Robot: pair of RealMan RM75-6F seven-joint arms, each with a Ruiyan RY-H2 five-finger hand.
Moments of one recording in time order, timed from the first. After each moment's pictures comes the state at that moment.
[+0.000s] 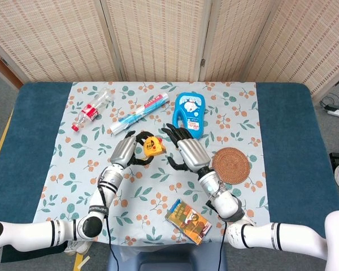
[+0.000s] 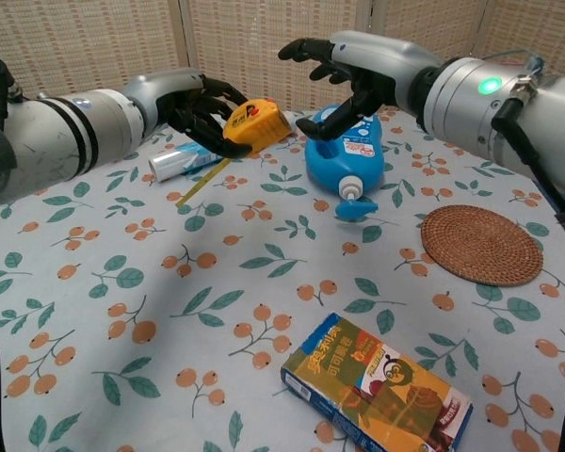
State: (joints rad) left arm -0.91 -1.62 -0.41 -1.60 0.67 1.02 0.19; right arm 0.82 -1.58 0.38 -1.72 -0.93 0.99 -0.31
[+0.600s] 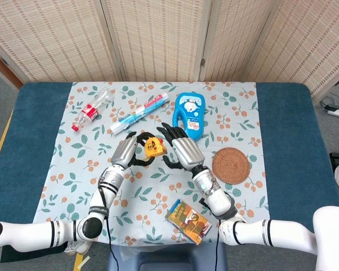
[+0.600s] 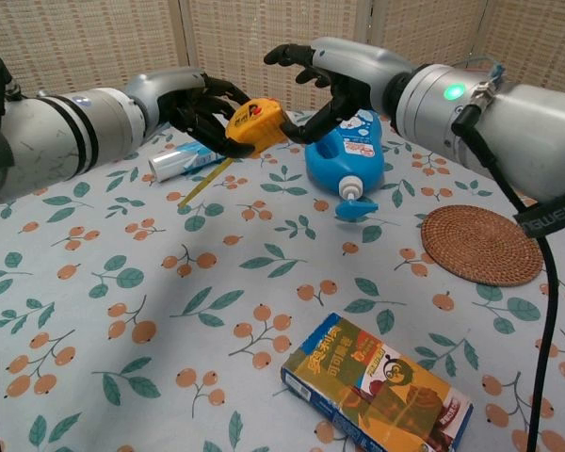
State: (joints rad) left arm -0.91 -1.61 -0.41 -1.62 0.66 1.02 0.19; right arm 0.88 -1.62 0.37 -1.66 -0.90 1.01 -0.31
